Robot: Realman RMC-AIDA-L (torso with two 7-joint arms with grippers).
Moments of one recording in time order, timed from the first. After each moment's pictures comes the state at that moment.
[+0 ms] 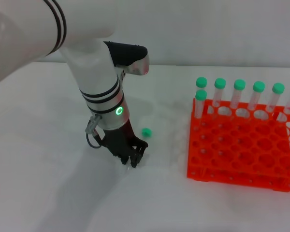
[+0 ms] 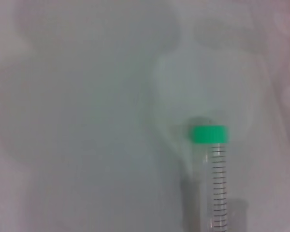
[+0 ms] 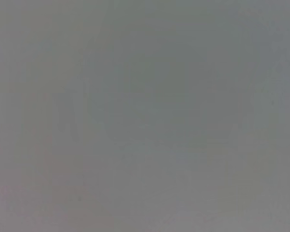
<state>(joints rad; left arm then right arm) -1.44 -2.08 2.84 -0.10 0.99 1.13 -2.88 0.34 2.02 -0.18 0.06 2.07 1.35 -2.84</state>
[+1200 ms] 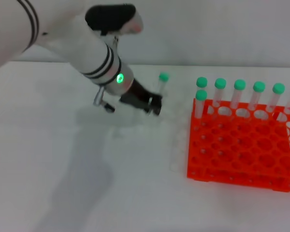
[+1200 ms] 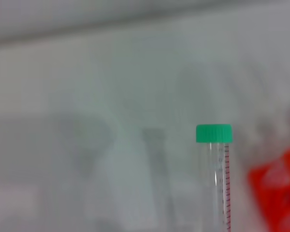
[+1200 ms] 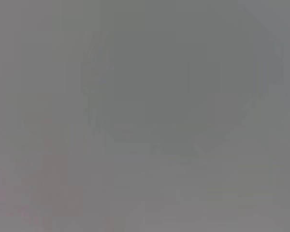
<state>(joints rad) -1.40 -2.07 2.84 -0.24 0.58 0.94 -2.53 0.34 2.02 -0.18 0.04 2.09 1.35 -2.84</state>
